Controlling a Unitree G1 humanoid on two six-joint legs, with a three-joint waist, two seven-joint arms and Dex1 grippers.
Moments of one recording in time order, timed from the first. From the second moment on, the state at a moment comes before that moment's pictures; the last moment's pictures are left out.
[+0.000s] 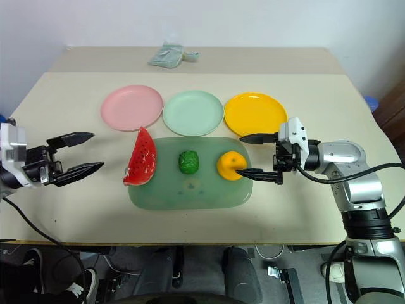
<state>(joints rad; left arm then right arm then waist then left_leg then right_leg) -0.11 0.83 0.43 -0.05 -0.66 0.26 -1.27 -0.42 -0.76 -0.05 0.00 0.52 0.26 1.34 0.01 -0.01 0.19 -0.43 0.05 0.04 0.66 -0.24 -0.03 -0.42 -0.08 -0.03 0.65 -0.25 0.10</state>
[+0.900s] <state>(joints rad) -0.40 0.69 0.31 -0.59 -0.83 1.10 -0.18 -0.51 -0.69 -0.02 0.03 0.52 0.40 1.22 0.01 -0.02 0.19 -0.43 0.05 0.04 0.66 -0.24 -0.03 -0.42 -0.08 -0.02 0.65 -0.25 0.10</state>
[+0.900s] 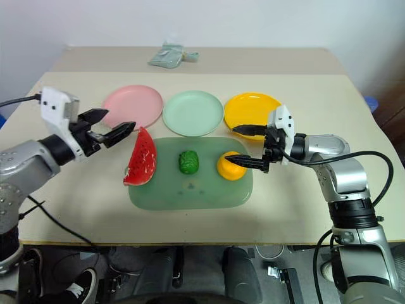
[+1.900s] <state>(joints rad) -0.43 0.39 0.21 -0.74 -0.58 1.58 0.13 -0.51 -0.66 -0.04 0.03 0.55 0.33 1.25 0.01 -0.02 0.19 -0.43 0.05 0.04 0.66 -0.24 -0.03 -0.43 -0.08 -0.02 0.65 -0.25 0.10</state>
